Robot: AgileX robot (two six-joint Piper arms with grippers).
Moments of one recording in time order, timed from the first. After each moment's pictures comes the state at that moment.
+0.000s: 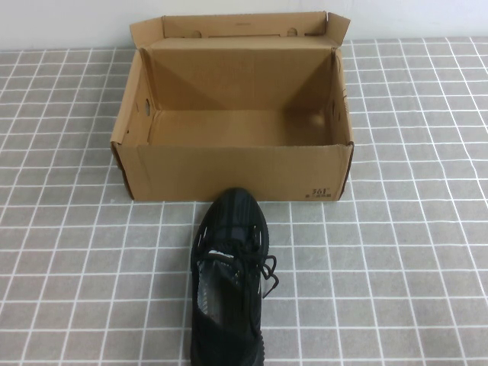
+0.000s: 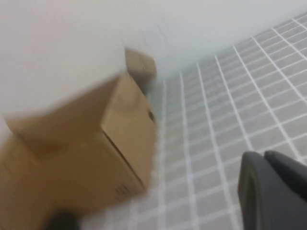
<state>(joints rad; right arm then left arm) 0.06 -0.01 0.03 0.69 0.15 -0.11 -0.03 -0.01 0.03 0.03 0.39 0.04</state>
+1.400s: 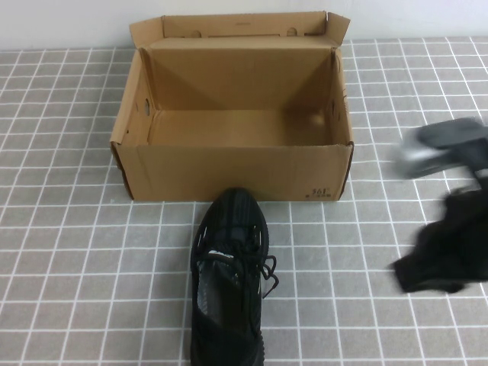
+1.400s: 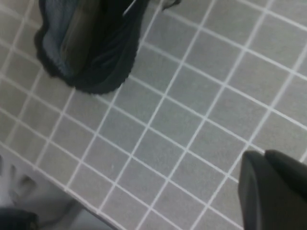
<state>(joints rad) 0.55 1.23 -1.07 0.32 1.12 0.03 -0.03 -0.01 0.03 0.03 0.39 0.04</state>
